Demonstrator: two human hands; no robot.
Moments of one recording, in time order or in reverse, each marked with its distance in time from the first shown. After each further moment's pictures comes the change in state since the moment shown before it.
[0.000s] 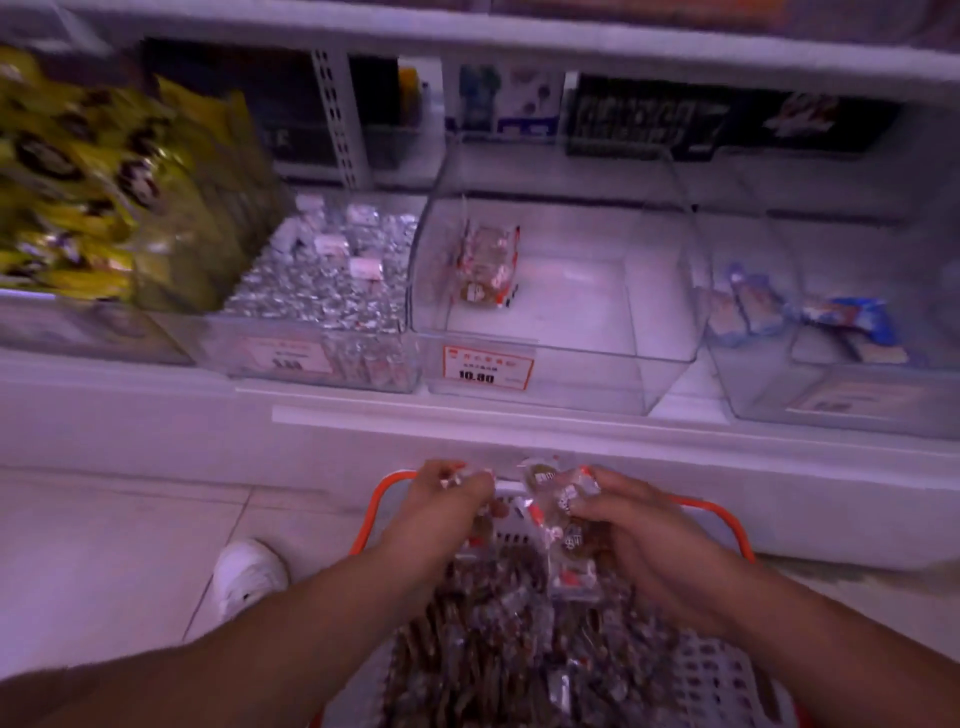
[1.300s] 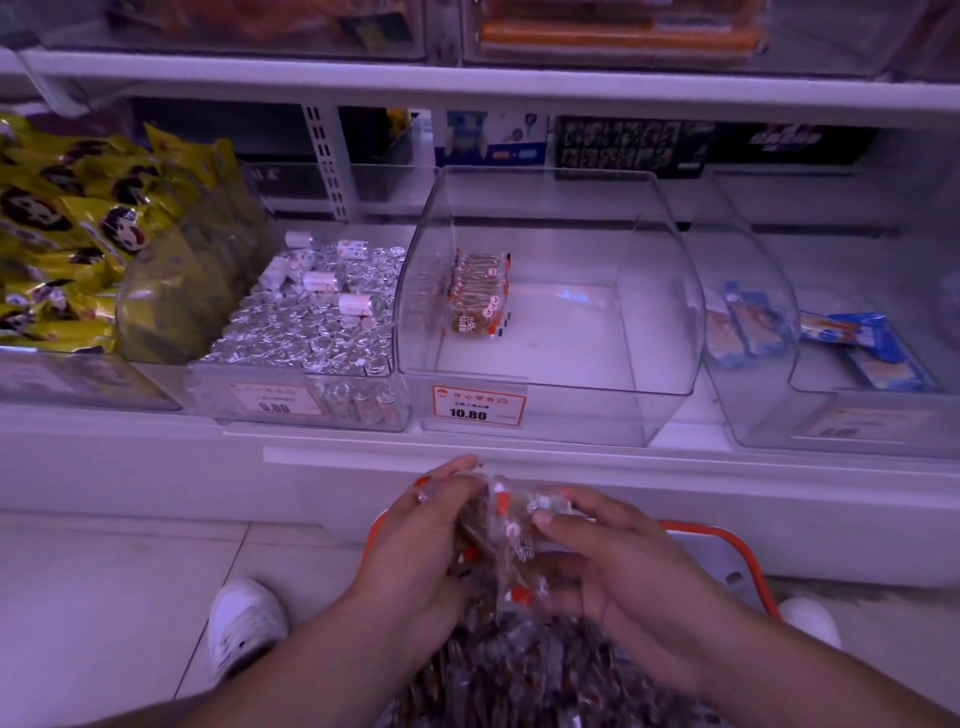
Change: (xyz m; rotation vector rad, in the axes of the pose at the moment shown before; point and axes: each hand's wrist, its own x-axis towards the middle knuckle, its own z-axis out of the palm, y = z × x) left_hand -0.014 0.044 0.011 -0.547 -0.034 -0.123; right_hand -0.007 -0.030 0.045 0.172 -0.001 0.021
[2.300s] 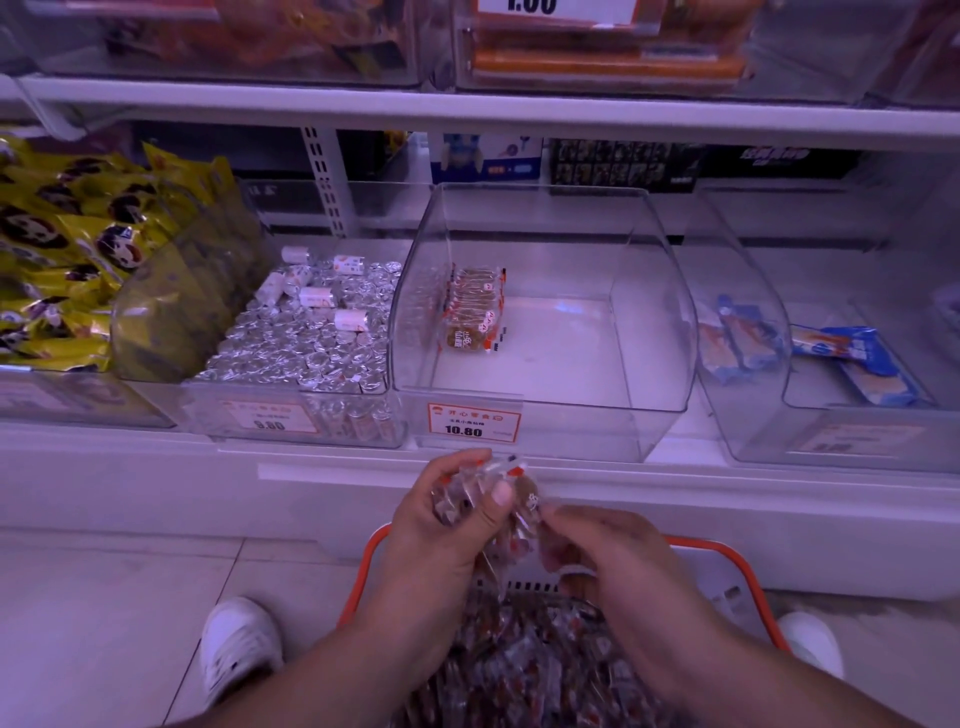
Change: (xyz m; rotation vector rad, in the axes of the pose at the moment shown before) left_hand 0.001 -0.008 0.003 0.144 -0.127 0.340; right_hand 0.003 -0.006 0.003 -0.244 0.268 -0.110
